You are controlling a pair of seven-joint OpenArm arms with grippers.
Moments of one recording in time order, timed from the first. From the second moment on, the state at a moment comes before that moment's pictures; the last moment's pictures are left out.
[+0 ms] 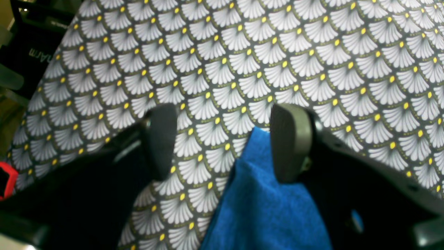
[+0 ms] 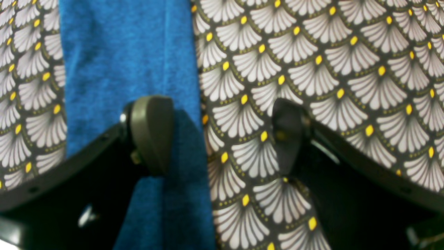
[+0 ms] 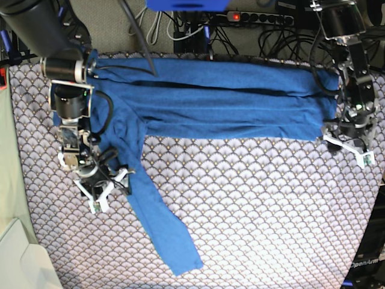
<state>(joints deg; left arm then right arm) 2.1 -16.5 -20.7 88.9 -12.6 -0.6 40.2 29.7 7.5 10.8 34.9 -10.3 26.9 -6.1</state>
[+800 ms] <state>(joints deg) 1.3 -16.4 -17.8 88.6 -12.6 -0.6 39.8 28.6 5.8 10.6 35.1 -9.8 26.8 -4.6</state>
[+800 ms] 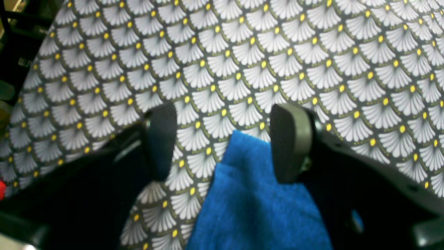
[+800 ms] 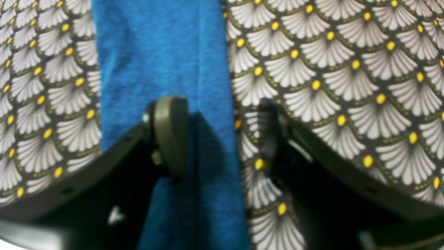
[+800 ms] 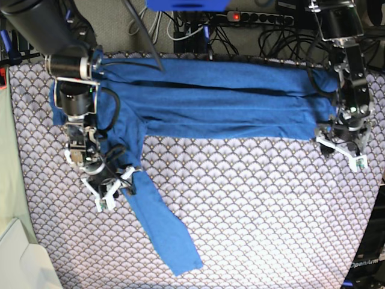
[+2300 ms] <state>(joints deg) 1.8 -16.5 -18.2 88.9 -12.8 -0.6 40.2 8.2 3.9 10.6 78.2 -14.4 27.1 -18.2</state>
